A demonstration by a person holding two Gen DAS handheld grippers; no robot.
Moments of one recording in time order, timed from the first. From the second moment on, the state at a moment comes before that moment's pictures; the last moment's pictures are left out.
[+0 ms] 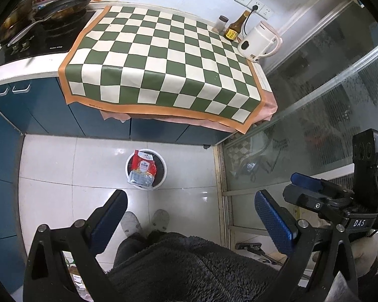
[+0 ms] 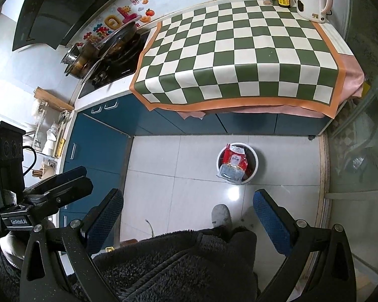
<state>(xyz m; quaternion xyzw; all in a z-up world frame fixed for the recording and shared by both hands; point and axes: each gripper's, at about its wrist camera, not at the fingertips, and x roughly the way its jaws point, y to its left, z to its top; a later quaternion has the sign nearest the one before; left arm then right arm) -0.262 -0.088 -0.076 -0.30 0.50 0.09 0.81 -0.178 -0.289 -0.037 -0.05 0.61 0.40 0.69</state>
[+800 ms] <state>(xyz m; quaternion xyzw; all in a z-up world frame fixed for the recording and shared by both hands) -0.269 -0.085 -0.079 -0.31 0.50 0.10 0.80 -0.181 -0.284 -0.041 -0.06 0.61 0.41 0.68</state>
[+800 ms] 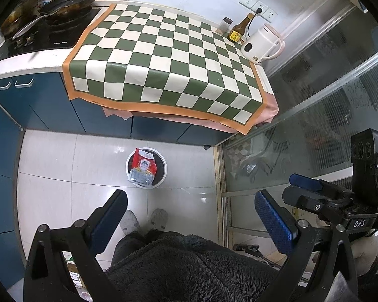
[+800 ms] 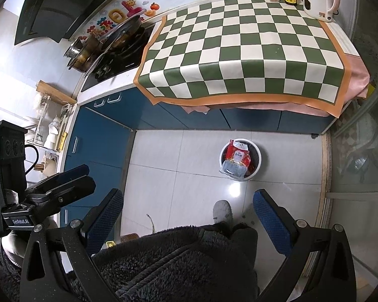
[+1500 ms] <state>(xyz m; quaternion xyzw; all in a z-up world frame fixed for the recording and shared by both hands) -0.275 -0.088 -0.071 -0.31 0.49 0.11 0.81 -0.183 -0.279 -0.037 -0.05 0.61 0.41 0.67</state>
